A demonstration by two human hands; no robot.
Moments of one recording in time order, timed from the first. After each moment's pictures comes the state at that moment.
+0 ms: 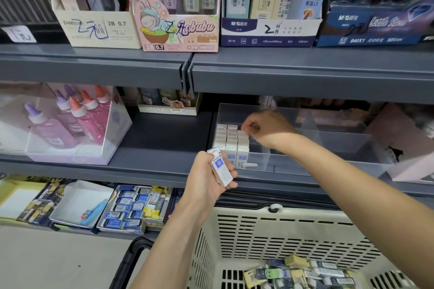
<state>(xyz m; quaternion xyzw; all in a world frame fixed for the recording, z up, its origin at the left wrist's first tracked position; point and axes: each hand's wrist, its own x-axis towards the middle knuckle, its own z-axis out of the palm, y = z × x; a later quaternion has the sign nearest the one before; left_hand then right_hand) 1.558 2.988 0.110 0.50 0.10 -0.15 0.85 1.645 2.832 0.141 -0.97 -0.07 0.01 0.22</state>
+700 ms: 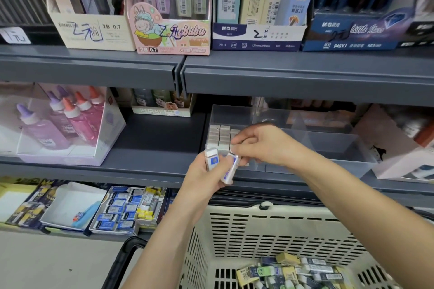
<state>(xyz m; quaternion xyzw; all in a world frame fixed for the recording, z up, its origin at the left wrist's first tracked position) 1.555 2.986 0.099 0.64 0.02 -0.13 0.76 1.587 2.835 0.166 -0.88 -0.06 0.14 0.45</state>
